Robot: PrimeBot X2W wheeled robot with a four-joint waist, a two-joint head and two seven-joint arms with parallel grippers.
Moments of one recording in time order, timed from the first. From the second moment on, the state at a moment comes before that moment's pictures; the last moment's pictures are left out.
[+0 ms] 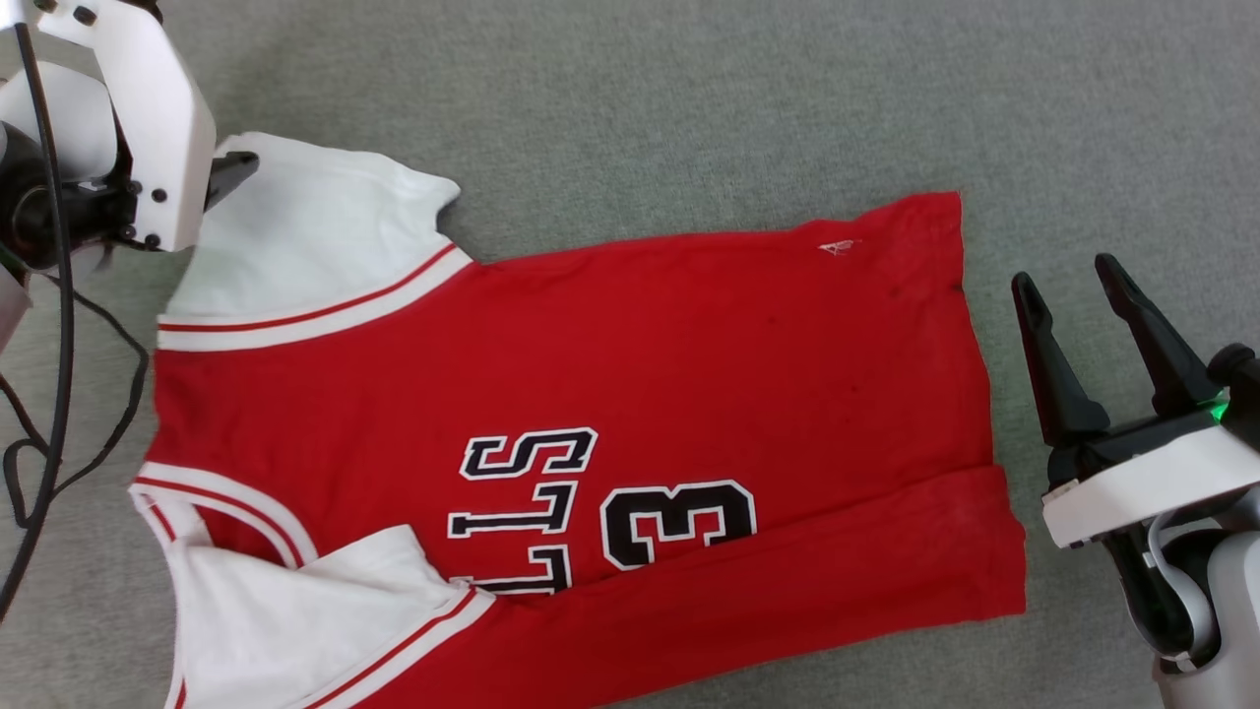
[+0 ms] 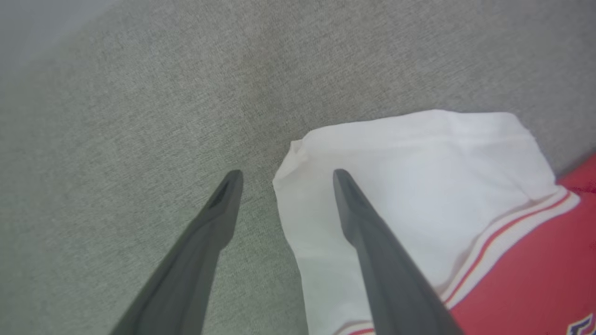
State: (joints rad) left arm -1.30 0.77 -1.08 0.58 -1.10 -0.08 0.69; right arm -0.25 -0.26 0.06 -0.01 0.34 0.13 -0.06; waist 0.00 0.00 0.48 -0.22
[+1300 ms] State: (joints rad) left arm -1.32 0.69 -1.19 0.53 -0.99 -0.13 0.49; right arm -0.60 -0.65 0.29 0.06 0.56 0.13 0.72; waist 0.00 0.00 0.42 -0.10
